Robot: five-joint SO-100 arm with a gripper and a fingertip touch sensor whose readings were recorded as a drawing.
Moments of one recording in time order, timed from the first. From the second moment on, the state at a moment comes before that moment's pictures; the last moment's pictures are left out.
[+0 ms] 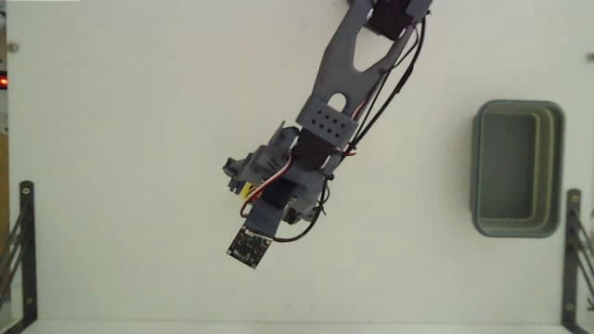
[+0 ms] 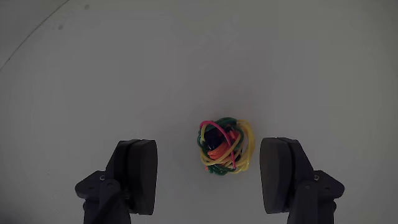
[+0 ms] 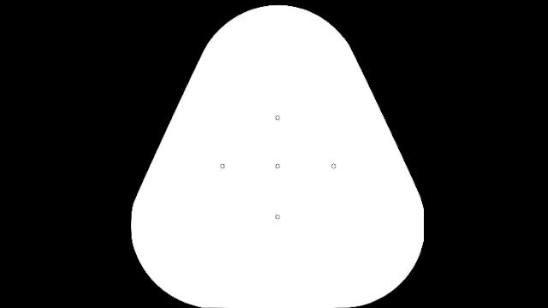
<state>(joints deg) 28.5 83.0 83.1 58.8 -0.3</state>
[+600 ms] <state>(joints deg) 28.5 83.0 85.3 54.5 -0.3</state>
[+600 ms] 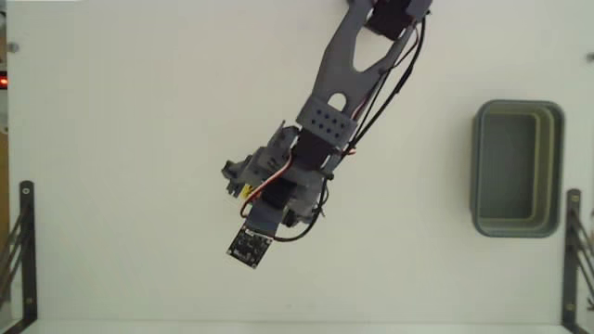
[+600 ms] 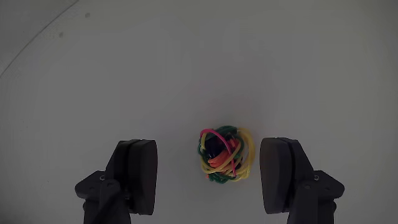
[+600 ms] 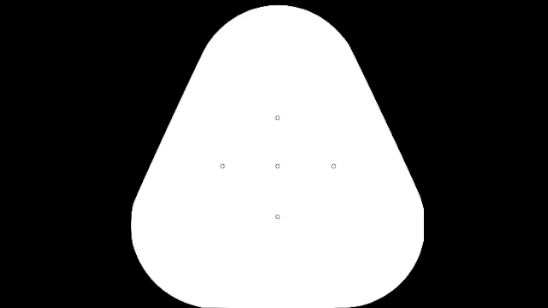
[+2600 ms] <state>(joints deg) 28.5 82.5 93.5 46.0 -0.3</state>
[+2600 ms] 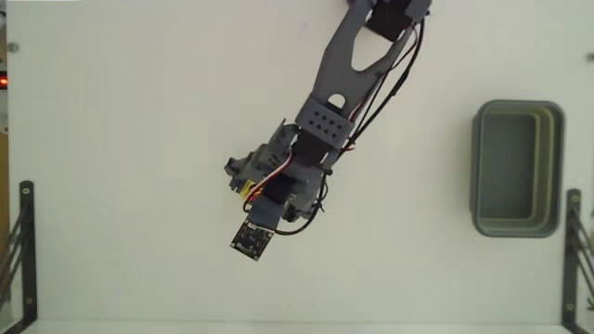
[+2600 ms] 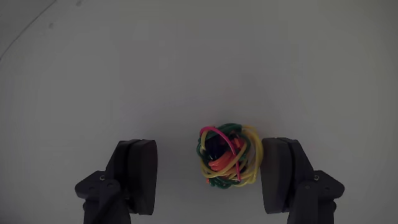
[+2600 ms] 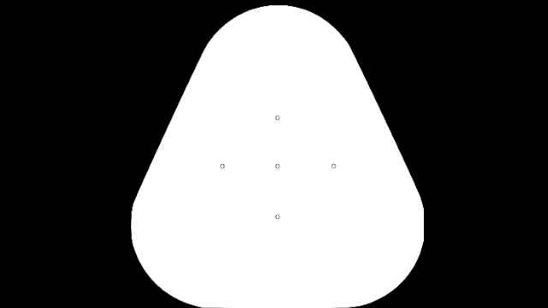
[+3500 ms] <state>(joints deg) 28.5 82.5 94.5 45.2 -0.3</state>
